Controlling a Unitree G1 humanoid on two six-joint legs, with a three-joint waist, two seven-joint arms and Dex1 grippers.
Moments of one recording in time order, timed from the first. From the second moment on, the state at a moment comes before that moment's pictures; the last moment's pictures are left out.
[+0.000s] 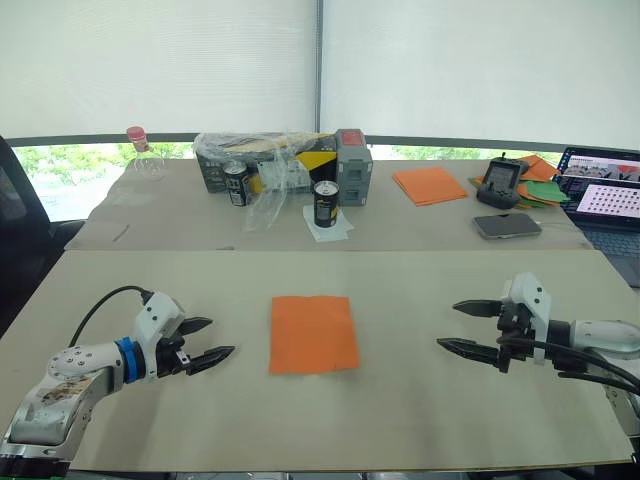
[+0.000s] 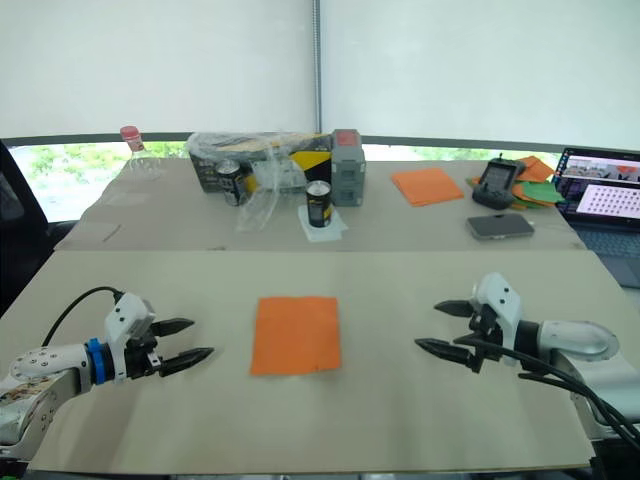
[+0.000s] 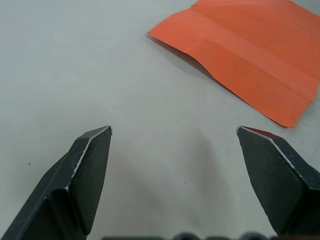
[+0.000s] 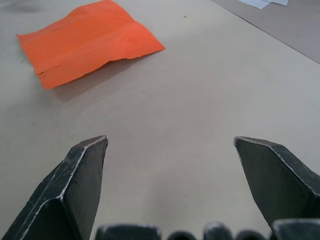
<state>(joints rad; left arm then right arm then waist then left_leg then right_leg) 0.00 0.80 0.19 -0.17 -0.45 0.48 -0.94 -0.12 -0.89 -0.17 -0.14 0.45 0.40 1.09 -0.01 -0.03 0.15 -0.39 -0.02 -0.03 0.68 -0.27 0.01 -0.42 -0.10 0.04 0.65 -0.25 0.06</state>
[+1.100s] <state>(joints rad) -0.42 0.64 -0.29 -0.10 -0.26 0.55 -0.97 -0.23 -0.87 0.02 -0.51 0.48 0.69 0.84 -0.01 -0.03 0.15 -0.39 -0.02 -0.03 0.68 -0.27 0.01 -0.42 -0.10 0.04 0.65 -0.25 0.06</state>
